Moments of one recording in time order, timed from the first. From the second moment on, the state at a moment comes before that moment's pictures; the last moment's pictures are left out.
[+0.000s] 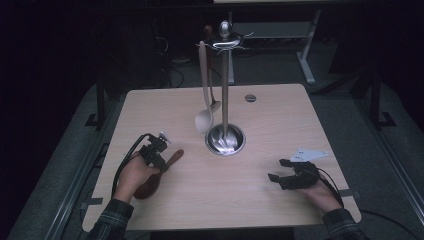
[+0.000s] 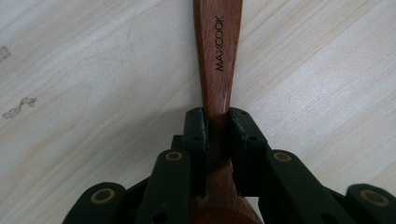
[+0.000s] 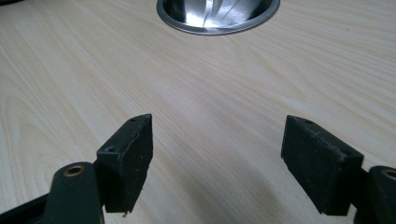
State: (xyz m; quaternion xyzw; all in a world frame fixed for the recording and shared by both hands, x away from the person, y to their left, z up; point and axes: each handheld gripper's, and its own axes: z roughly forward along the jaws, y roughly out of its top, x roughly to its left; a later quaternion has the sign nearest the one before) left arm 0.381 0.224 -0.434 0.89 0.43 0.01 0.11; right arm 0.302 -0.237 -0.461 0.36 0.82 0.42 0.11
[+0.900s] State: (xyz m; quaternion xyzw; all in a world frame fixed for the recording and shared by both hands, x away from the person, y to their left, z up) left arm 0.354 0.266 -0.398 0.84 0.40 0.03 0.36; right arm 0.304 -0.238 -0.461 0.36 0.82 0.42 0.11
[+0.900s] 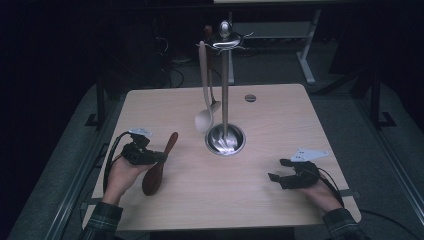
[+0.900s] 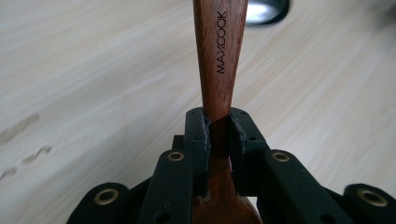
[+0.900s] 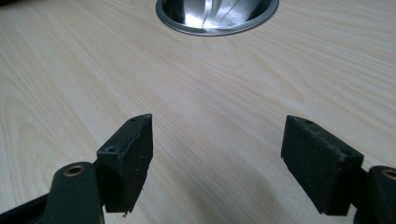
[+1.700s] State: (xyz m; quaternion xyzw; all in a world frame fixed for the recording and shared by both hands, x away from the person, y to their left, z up) left arm 0.332 0.247 -0.382 0.80 0.33 0.06 0.50; right arm 0.303 -0.235 -0.450 0.38 0.81 0.44 0.11
